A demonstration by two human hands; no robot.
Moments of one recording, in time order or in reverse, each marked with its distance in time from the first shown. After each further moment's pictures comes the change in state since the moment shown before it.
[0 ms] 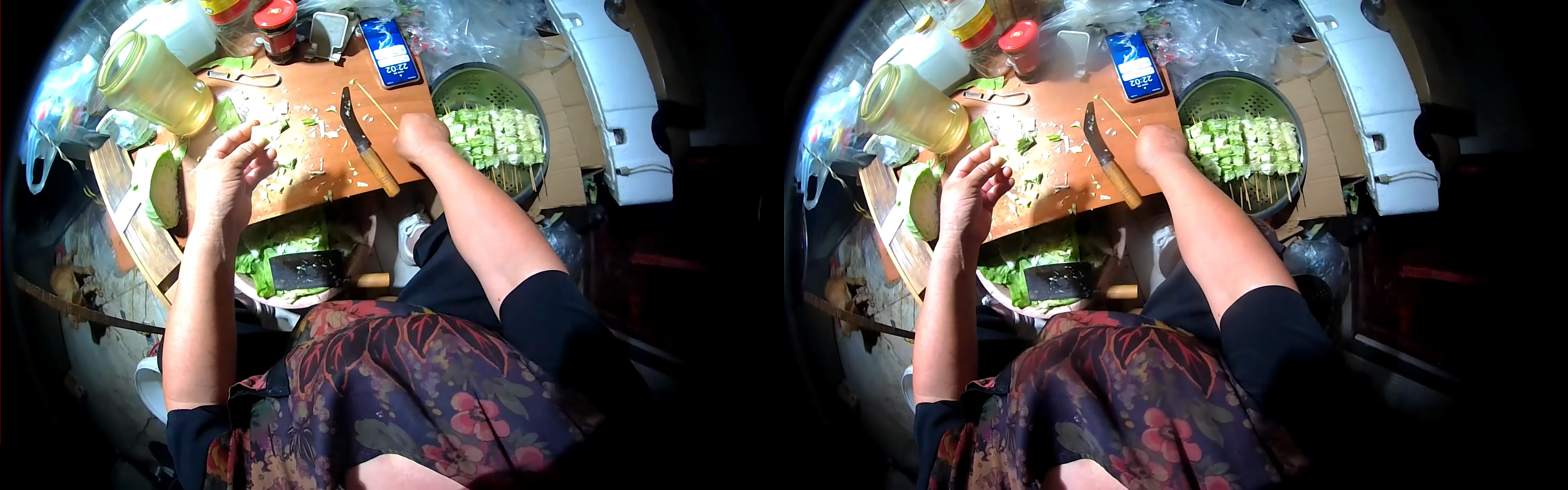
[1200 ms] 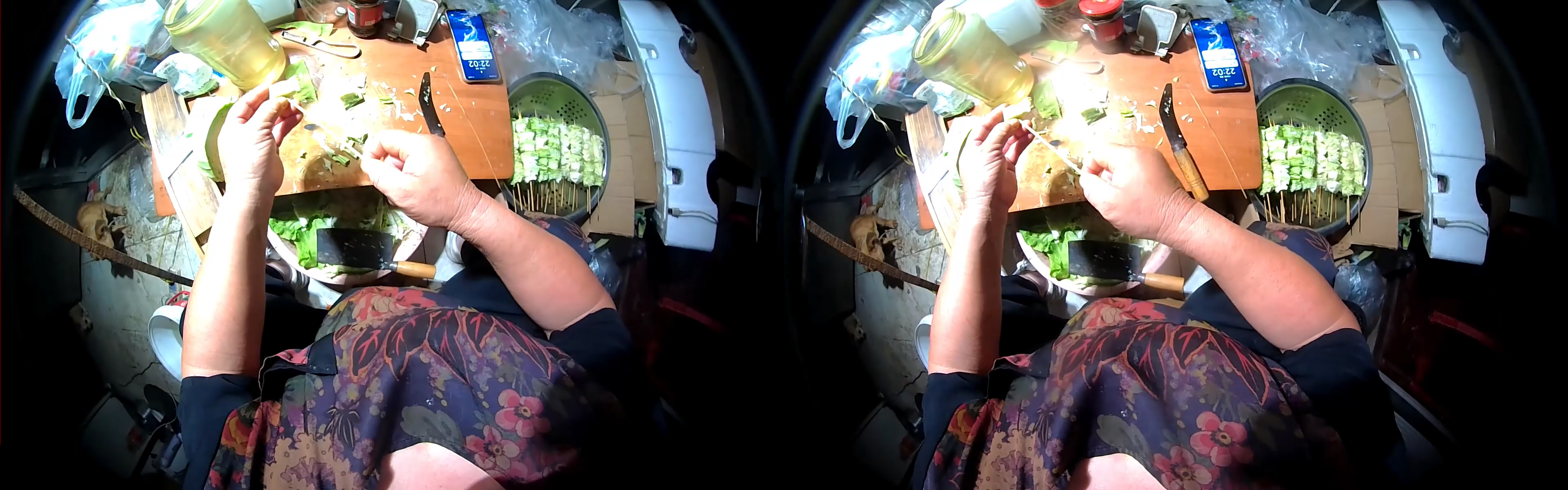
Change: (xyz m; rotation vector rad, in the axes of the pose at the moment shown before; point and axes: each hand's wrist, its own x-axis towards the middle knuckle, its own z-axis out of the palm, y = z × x) left_hand 0.009 0.011 -0.042 -0.045 0.181 0.318; right_hand -0.113 -0.100 -0.033 1.060 -0.076 -0.670
